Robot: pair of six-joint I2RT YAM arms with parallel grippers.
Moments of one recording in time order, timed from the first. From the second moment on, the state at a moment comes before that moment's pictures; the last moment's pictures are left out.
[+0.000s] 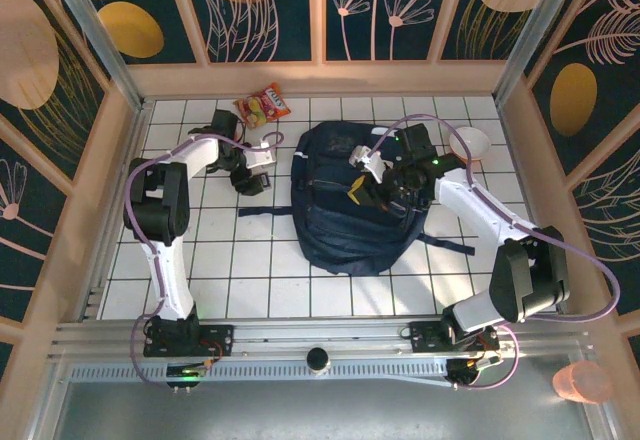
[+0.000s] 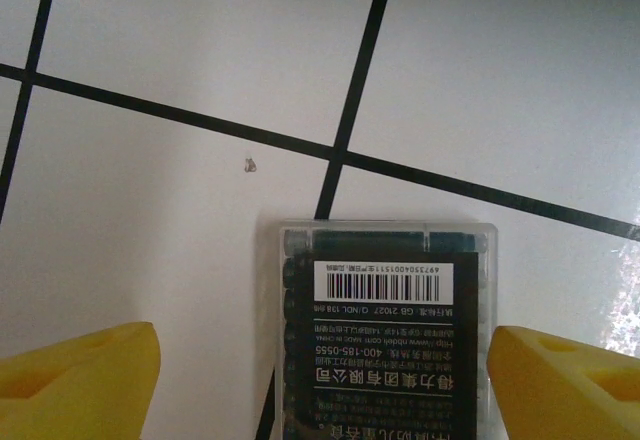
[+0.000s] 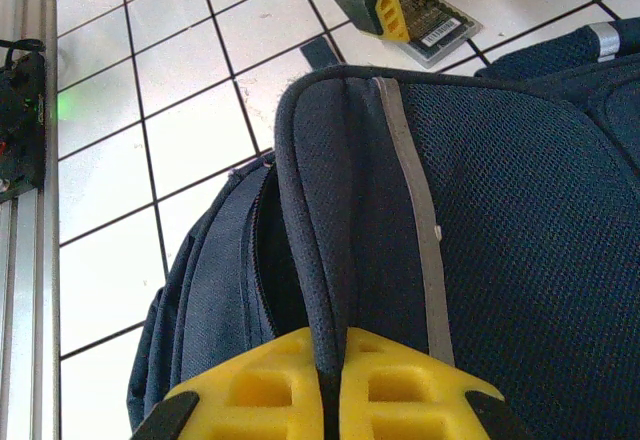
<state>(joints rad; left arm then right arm) -0.16 2.09 1.49 -0.65 0.37 1.10 0.40 1.46 1.11 -0.62 -0.77 -0.55</state>
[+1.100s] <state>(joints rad) -0.19 1.69 1.33 -0.66 0.41 1.10 0.38 1.46 1.11 -0.57 -0.78 -0.42</state>
